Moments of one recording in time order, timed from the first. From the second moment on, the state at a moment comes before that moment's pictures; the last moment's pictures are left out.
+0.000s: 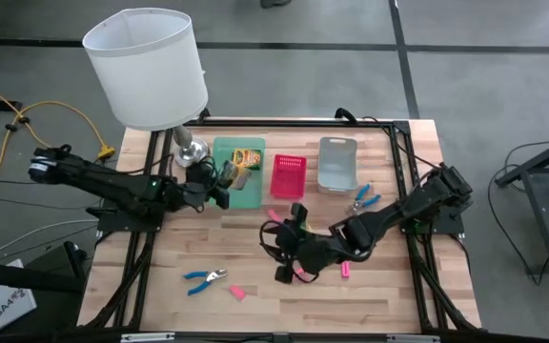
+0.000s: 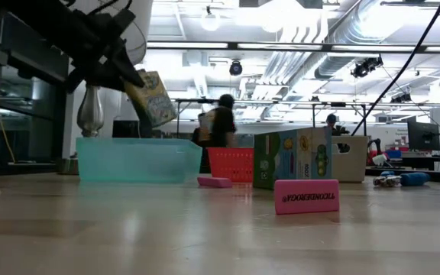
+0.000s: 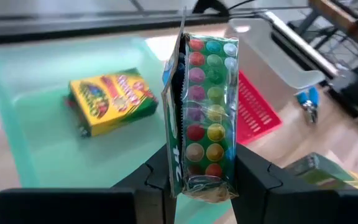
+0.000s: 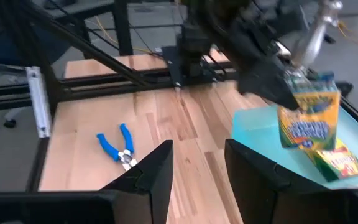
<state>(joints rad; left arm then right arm) -0.15 0.97 0.59 -0.22 -0.73 -0.94 0.47 1.78 1.62 -0.36 0.63 0.35</state>
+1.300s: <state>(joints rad) 0.04 1.27 0.58 0.01 -0.57 -1.38 0.68 1.80 1.62 -0.24 0.73 0.26</state>
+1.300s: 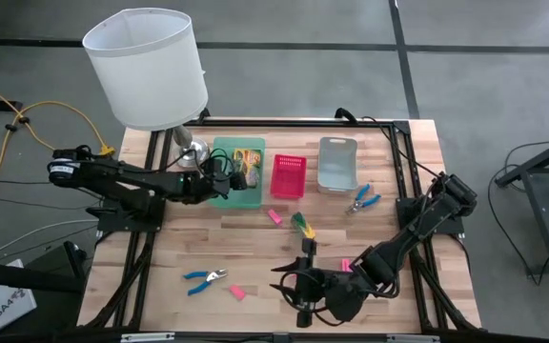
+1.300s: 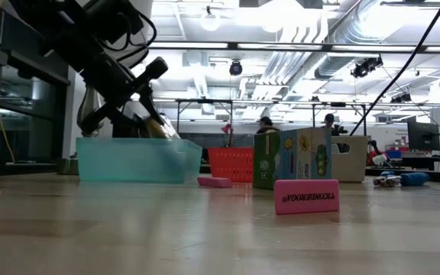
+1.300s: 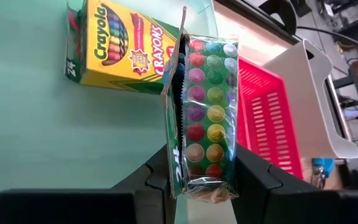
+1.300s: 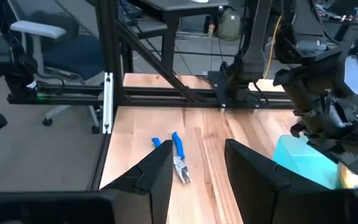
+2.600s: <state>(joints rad) 0.06 1.43 0.58 0.17 -0.49 -1.23 0.68 1.80 1.62 -0.23 0.73 0.26</state>
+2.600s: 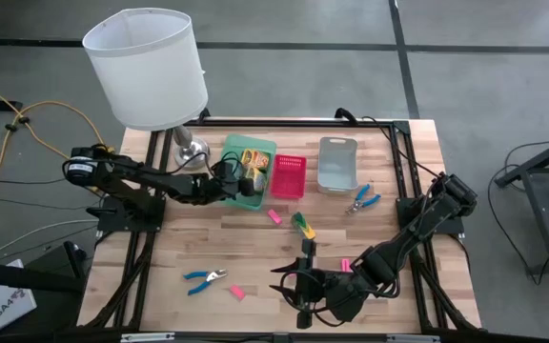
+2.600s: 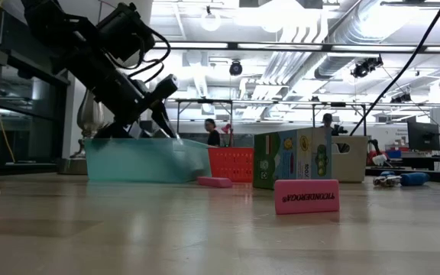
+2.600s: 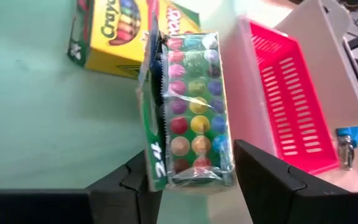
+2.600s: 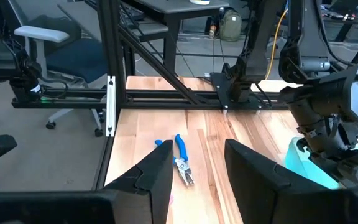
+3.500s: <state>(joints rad) 0.02 1.40 0.59 0.07 -0.42 -1.34 0.68 1.80 1.62 -0.23 0.73 0.27</state>
